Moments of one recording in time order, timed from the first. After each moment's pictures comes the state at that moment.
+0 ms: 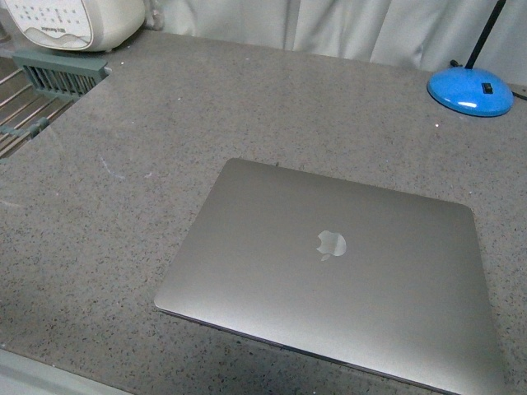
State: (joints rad) left arm 0.00 0.62 0.07 0.55 0.00 -0.01; right arm 0.04 0.43 0.00 0.42 0.01 0.00
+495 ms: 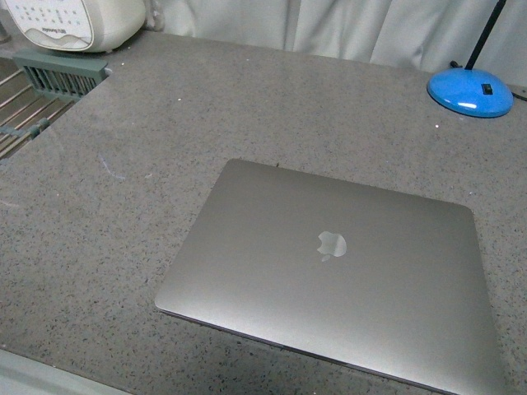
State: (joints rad) left arm 0.00 0.39 0.02 0.39 0.00 -0.01; right arm 0.00 0.23 0.00 0.23 0.00 0.00
